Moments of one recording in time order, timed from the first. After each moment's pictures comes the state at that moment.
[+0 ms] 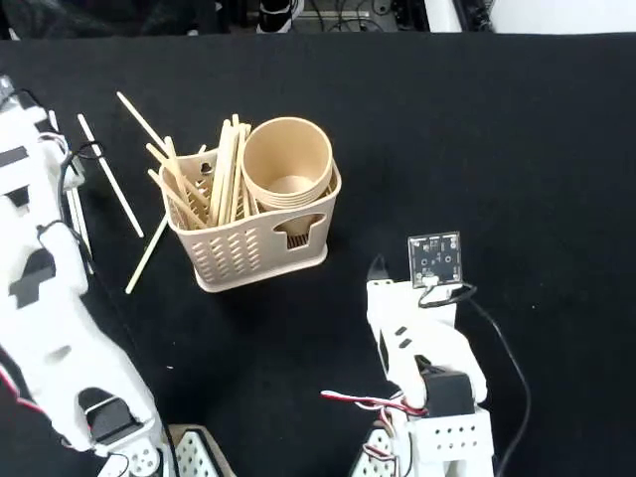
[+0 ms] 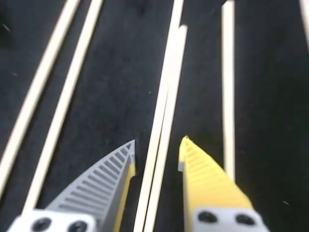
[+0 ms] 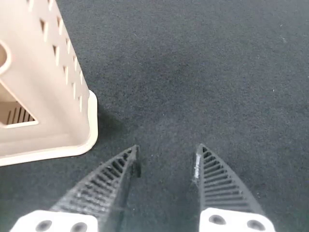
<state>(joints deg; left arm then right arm) -32.4 30.3 -11.3 47.6 3.8 -5.5 -103.2 96.7 50.2 1.0</state>
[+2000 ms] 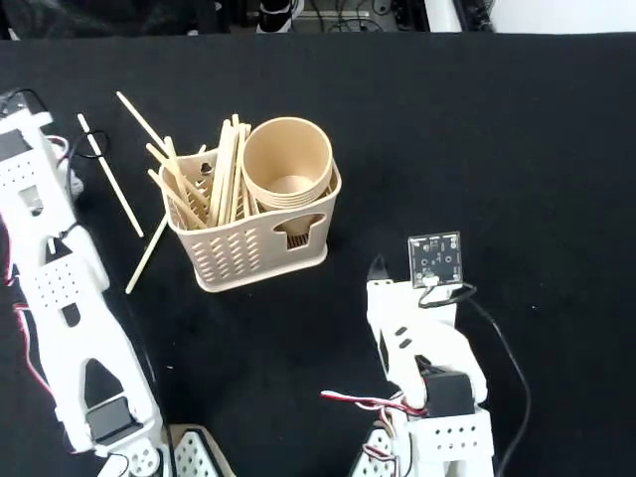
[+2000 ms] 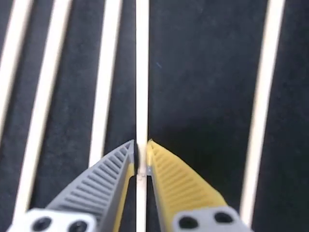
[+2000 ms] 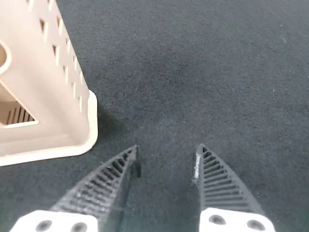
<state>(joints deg) -32.1 77.1 -90.3 96.7 2.9 -5.5 -103.2 96.7 50.2 1.0</state>
